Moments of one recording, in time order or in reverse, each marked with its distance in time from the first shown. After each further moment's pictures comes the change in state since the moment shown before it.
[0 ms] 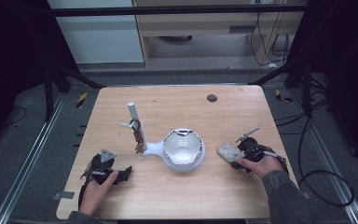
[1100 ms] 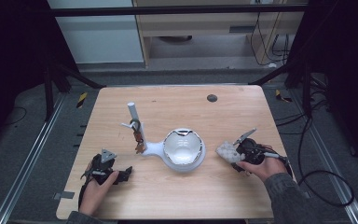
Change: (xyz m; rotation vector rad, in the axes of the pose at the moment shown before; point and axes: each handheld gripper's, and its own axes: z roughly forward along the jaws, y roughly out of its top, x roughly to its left) left arm 0.000 0.000 0.000 0.001 -0.007 0.010; right arm 0.021 0.003 -0.027 -0.006 -0.053 -0.161
